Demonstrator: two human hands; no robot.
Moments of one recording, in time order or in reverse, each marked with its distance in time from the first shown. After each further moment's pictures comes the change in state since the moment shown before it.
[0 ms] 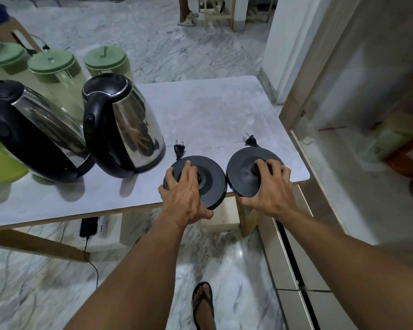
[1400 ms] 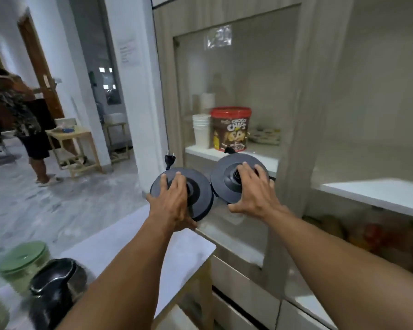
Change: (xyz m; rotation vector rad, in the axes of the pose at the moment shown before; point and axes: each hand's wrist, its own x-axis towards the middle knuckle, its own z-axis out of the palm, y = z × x) left_hand -0.084 0.134 -0.272 0.156 0.276 0.842; right_hand -0.135 -0.077 -0.306 -0.194 0.492 0.423
